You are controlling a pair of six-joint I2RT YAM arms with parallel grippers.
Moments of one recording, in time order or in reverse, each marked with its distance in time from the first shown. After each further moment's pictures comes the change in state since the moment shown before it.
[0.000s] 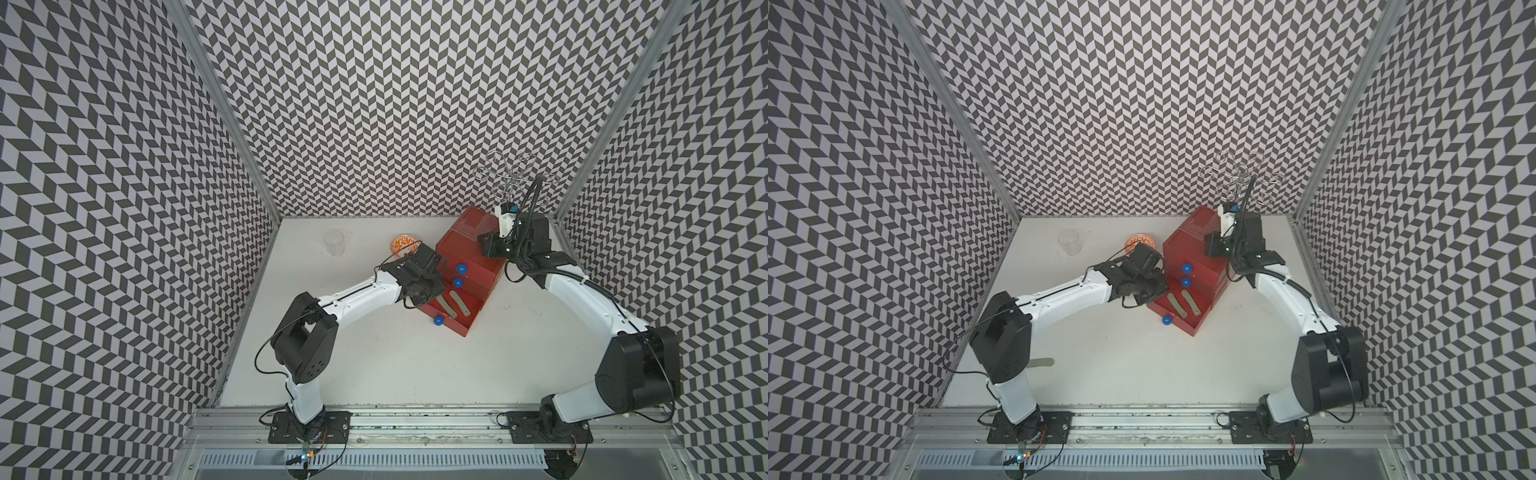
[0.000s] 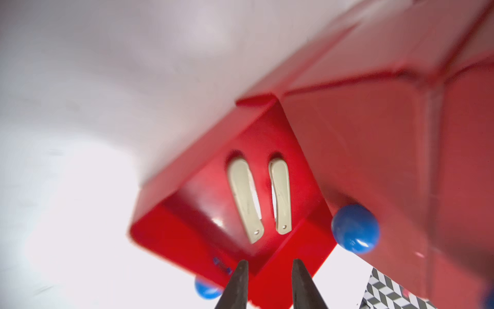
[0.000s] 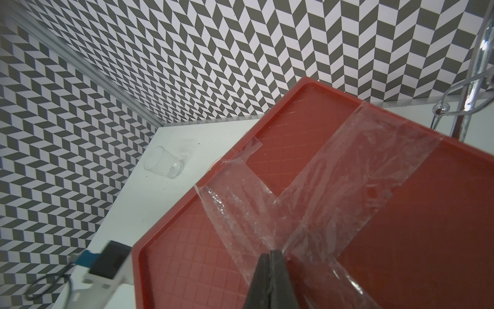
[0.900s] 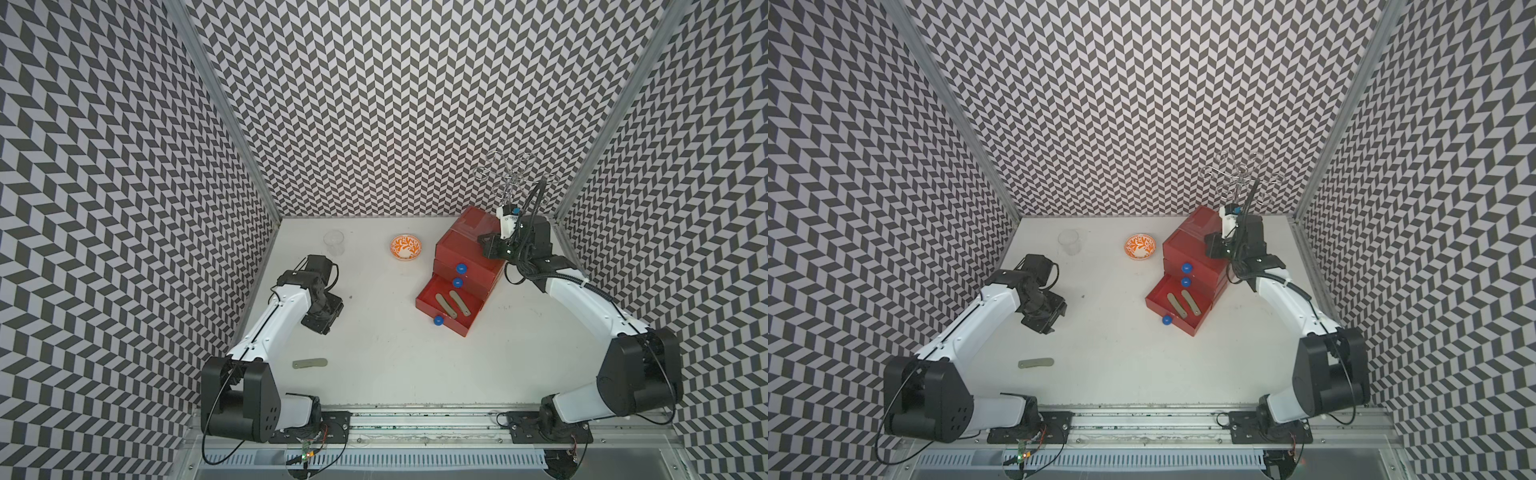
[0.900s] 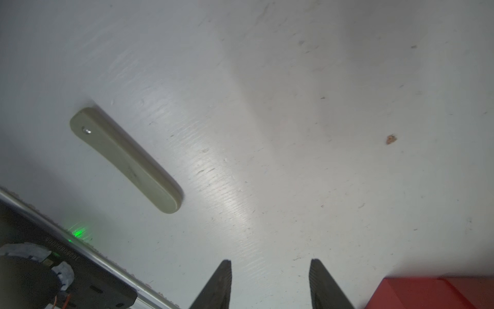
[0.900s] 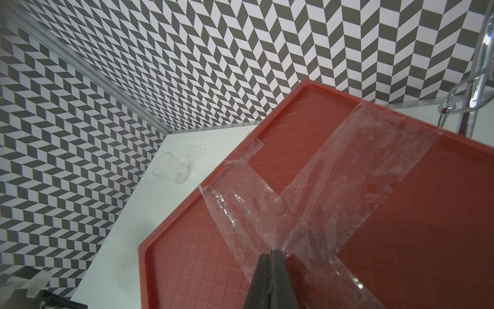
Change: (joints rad) left arm 0.650 -0.463 -0.417 -0.541 0.002 -0.075; right arm 0.000 -0.015 -0.056 0.084 -0.026 0.038
